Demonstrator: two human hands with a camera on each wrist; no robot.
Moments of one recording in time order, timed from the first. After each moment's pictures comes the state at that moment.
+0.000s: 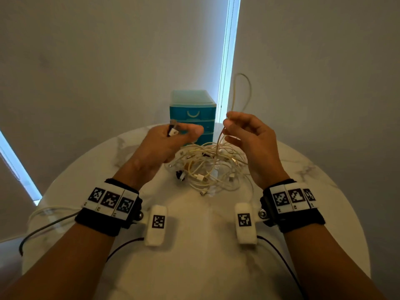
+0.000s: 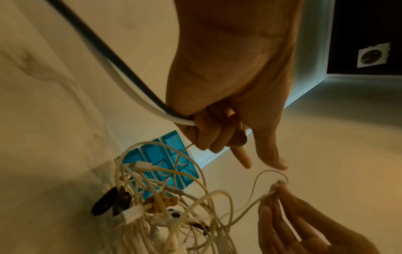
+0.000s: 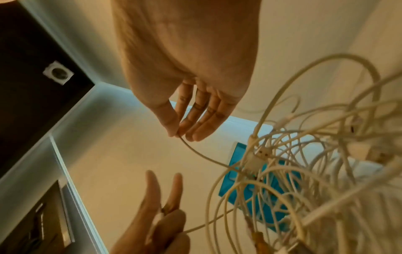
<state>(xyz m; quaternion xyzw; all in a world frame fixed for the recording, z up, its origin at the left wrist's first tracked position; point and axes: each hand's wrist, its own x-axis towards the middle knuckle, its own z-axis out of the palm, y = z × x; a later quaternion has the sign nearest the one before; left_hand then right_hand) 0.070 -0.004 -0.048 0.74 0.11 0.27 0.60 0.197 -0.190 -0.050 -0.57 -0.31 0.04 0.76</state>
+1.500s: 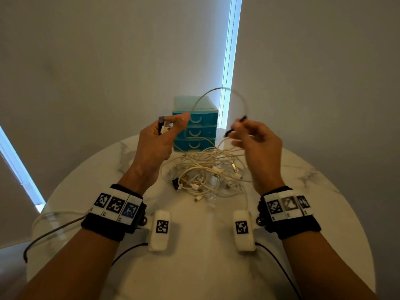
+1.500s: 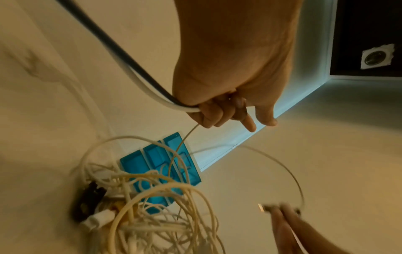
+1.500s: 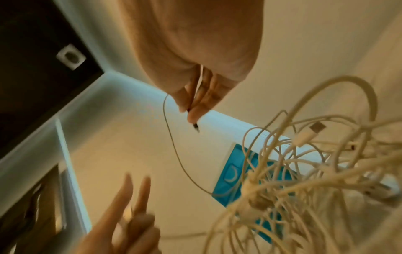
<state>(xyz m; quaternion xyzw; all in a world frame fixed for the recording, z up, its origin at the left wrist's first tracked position) 0.072 0.001 -0.047 0.66 0.12 0.39 0.63 0.201 -0.180 -0.058 -0.57 -0.27 -0.06 0.78</state>
